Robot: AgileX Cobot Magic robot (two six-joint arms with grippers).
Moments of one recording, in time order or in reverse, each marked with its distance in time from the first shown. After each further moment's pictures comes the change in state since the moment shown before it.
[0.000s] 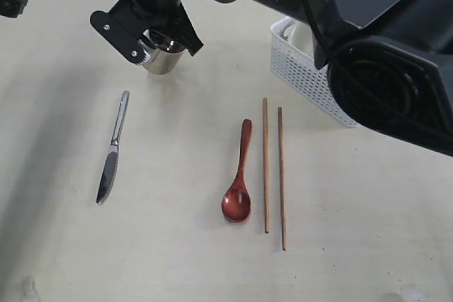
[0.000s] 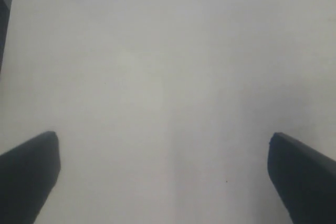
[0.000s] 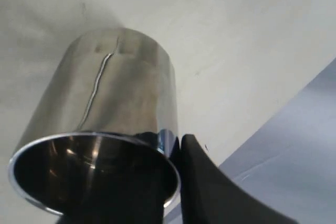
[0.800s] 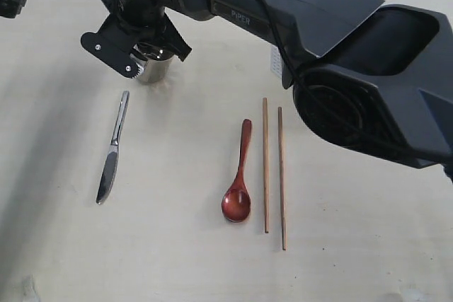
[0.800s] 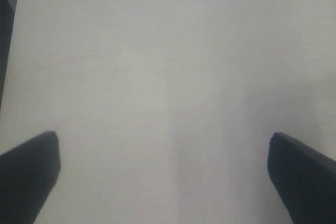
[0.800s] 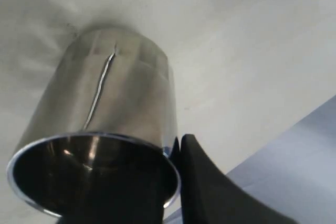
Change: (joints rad) left arm 0.000 0.000 0.000 0.018 0.004 -0.004; right arm 0.033 0.104 -0.128 0.015 0.037 -0.137
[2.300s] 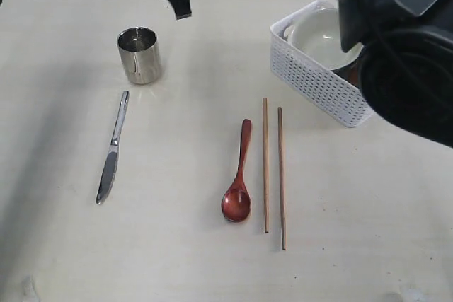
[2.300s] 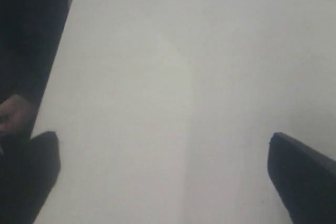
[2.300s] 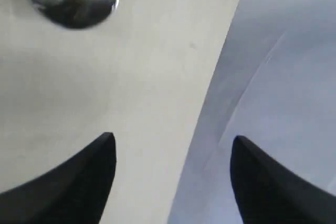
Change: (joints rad) left arm 0.000 -0.001 0.000 0.203 0.032 -0.271; right arm -0.011 -0.194 0.000 -0.210 0.209 0.737
